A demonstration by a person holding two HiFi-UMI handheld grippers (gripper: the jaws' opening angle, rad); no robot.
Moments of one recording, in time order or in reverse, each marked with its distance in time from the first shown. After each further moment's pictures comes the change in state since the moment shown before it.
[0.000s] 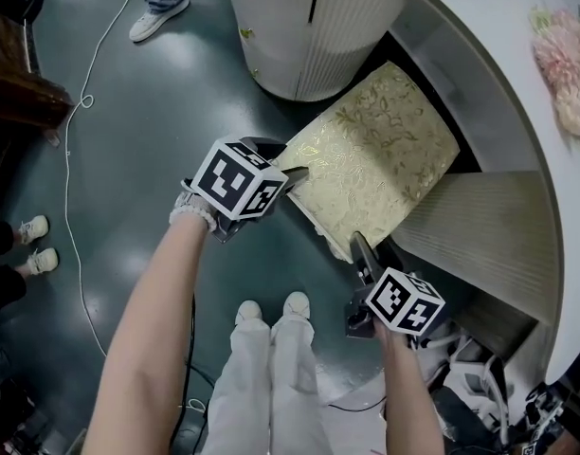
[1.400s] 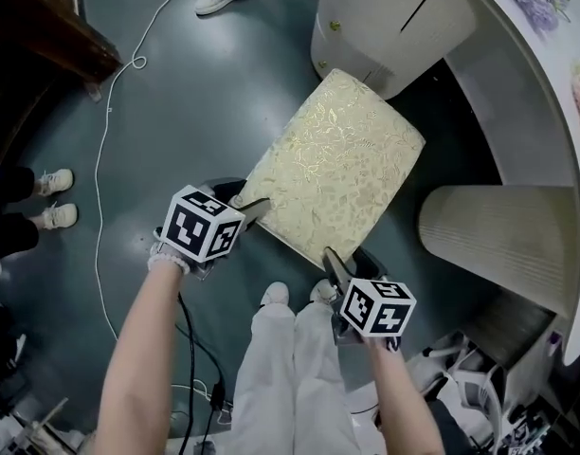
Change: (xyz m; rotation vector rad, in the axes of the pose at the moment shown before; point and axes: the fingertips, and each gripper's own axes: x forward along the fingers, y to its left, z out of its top) left arm -0.172 0.010 -0.204 -0.250 -0.050 0.208; right arm -0.012 0.136 -0.156 -0.301 0.194 0.151
